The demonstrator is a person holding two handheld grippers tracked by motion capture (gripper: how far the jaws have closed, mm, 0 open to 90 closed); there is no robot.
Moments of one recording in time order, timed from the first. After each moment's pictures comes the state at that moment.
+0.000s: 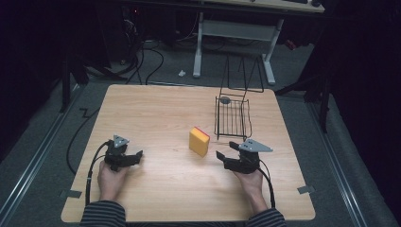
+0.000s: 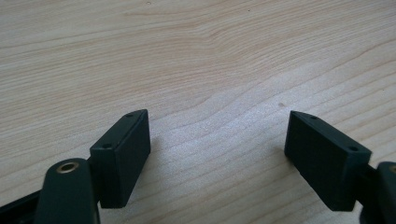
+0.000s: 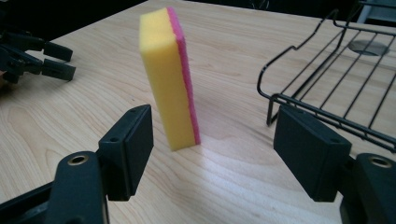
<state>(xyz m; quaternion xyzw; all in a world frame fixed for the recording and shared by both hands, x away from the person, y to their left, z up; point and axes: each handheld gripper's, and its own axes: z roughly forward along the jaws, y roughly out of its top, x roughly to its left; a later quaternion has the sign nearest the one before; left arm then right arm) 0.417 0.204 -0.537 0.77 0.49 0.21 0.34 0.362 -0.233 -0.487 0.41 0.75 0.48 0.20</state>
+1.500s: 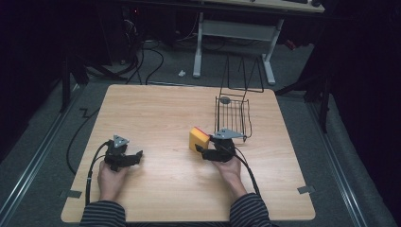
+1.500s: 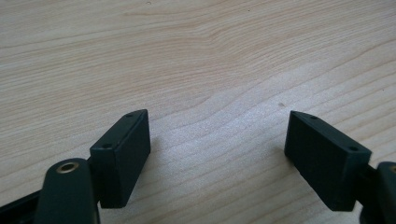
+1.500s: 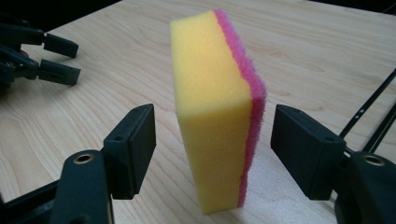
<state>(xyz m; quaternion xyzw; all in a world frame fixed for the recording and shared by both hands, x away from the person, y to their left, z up) 0.417 0.204 -0.537 0.77 0.49 0.21 0.34 0.410 -0.170 -0.495 0.39 0.78 0.46 0.17</state>
